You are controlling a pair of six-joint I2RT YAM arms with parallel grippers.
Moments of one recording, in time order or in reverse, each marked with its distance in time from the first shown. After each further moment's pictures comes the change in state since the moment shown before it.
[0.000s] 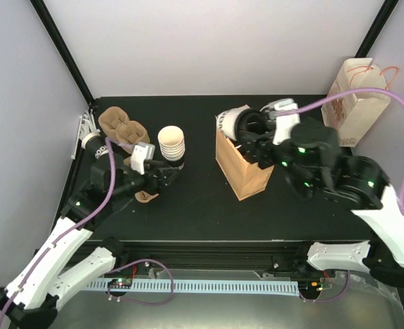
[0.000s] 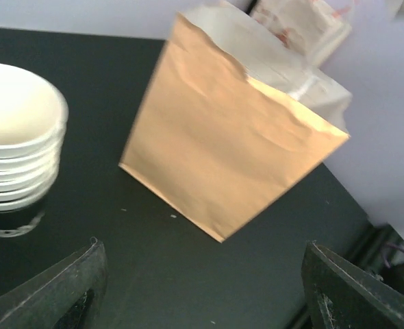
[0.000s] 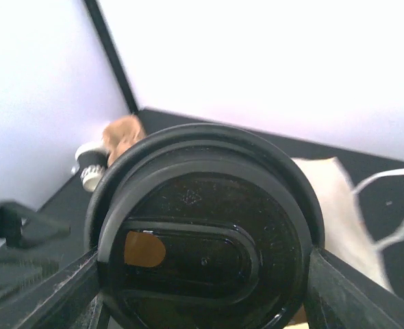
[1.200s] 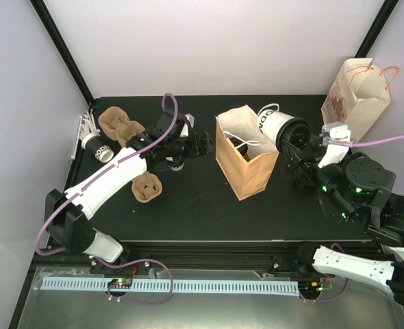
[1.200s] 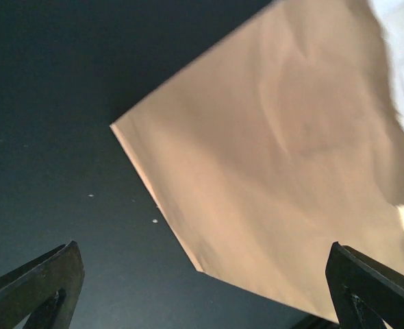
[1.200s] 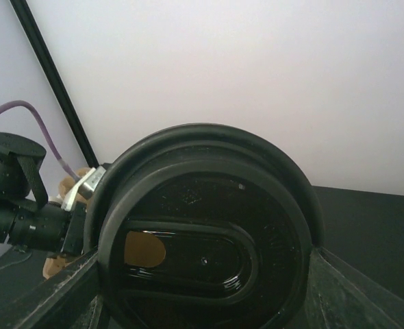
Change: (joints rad) left arm -0.124 0.788 0.441 -0.025 -0.111 -0.381; right arm 0.000 -0.426 -0.336 0.143 0.217 -0.076
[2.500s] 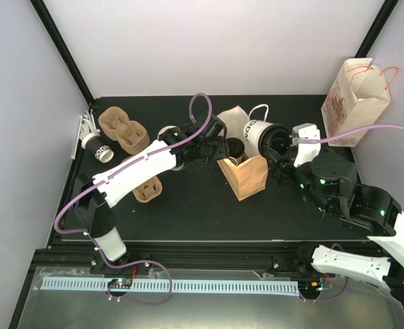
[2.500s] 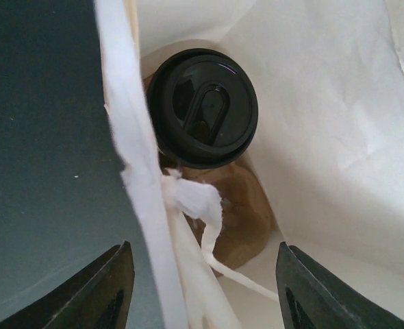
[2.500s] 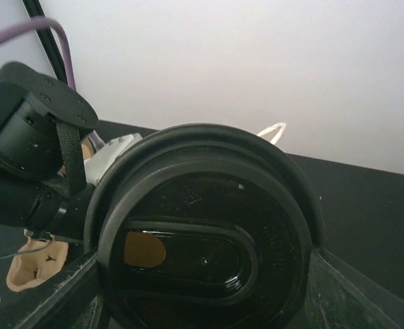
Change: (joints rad) left arm -0.238 0.224 0.299 -0.212 -0.266 -0.149; right arm 0.000 0.055 -0.070 0.018 -0.026 -0.011
